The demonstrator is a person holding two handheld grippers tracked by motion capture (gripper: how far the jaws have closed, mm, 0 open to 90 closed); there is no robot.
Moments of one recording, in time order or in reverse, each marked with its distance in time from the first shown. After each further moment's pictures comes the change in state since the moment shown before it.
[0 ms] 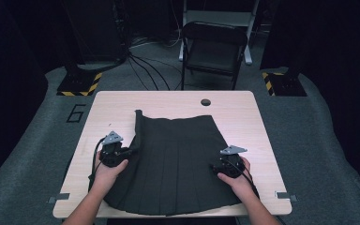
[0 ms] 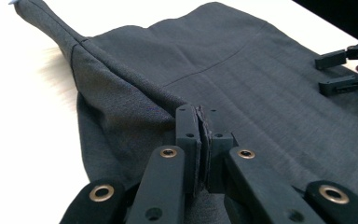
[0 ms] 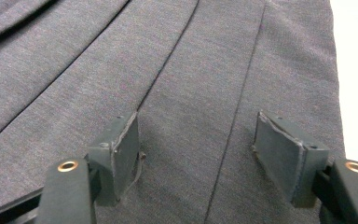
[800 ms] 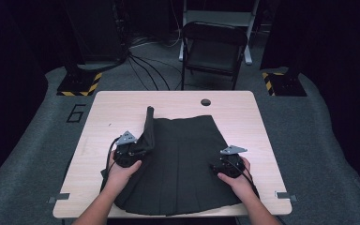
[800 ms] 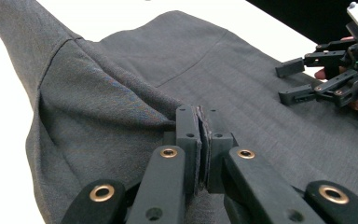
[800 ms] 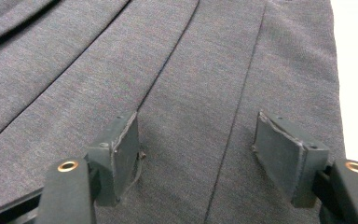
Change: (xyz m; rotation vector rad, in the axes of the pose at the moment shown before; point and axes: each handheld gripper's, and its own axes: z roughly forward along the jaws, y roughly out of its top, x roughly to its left) left arm -0.033 0.011 0.021 -0.005 -0.086 0.021; right arm 0.000 0.000 0.000 0.001 0.001 -0.002
